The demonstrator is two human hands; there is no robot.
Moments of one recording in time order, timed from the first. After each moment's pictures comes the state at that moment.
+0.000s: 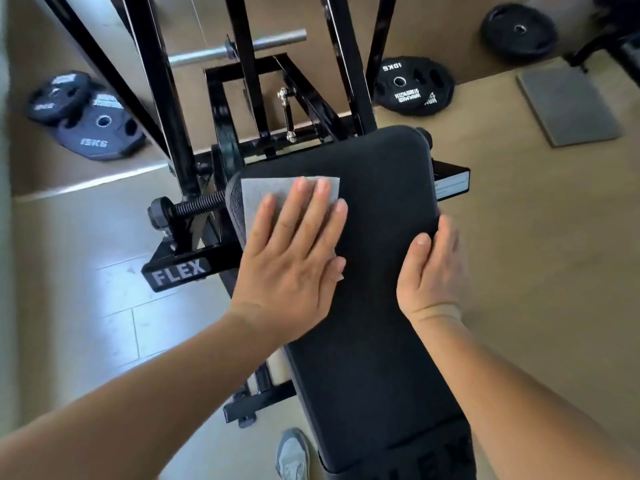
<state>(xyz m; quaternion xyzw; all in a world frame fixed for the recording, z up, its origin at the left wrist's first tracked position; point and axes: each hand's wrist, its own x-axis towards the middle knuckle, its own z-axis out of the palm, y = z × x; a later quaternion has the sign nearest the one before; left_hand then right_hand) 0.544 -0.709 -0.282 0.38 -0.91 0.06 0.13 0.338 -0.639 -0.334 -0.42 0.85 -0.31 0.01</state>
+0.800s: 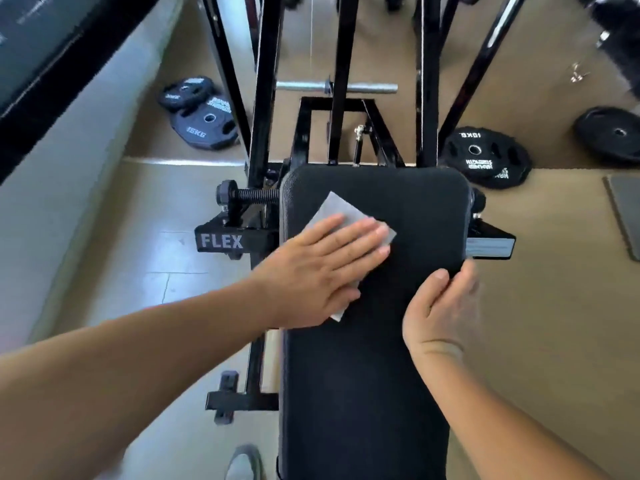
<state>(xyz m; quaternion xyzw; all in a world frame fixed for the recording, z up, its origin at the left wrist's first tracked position) 0.549 -0.696 -0.284 0.30 -0.95 0.10 0.01 0.333 -0.638 -0.338 -0.45 0.83 -0.34 0.04</state>
